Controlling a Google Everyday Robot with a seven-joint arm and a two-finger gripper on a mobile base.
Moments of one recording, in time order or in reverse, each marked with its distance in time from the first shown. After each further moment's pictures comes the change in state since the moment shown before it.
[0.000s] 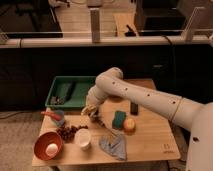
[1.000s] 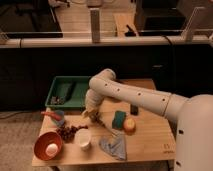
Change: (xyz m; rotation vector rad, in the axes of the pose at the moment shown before) arm 0.008 0.006 0.024 -0.063 0.052 0.021
